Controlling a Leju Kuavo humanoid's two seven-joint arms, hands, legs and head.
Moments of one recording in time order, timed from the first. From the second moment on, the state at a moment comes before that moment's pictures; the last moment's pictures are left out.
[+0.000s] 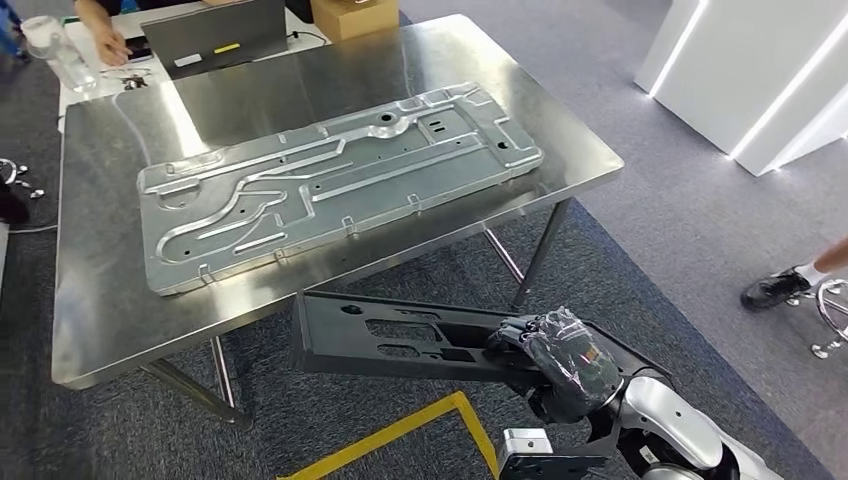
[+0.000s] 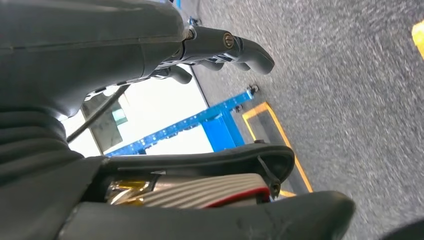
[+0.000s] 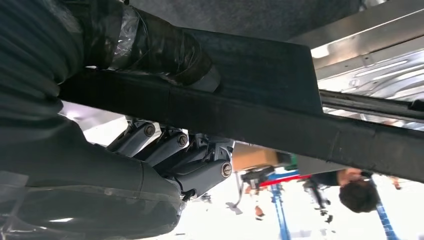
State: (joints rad) left arm 0.02 0.02 -1.22 0.00 1.26 -0.09 0.29; right arm -0.15 -0.74 0.69 -1.84 0.70 -0.12 -0.12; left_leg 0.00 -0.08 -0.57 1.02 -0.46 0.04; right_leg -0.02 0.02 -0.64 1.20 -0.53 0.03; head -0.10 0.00
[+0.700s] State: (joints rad) left arm 0.02 0.03 -1.22 0.00 1.21 -0.10 0.33; right arm -0.20 -0.75 0.69 -1.86 0.70 -0.09 -0.10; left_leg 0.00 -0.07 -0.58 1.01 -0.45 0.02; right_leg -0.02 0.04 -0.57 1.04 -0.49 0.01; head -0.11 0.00
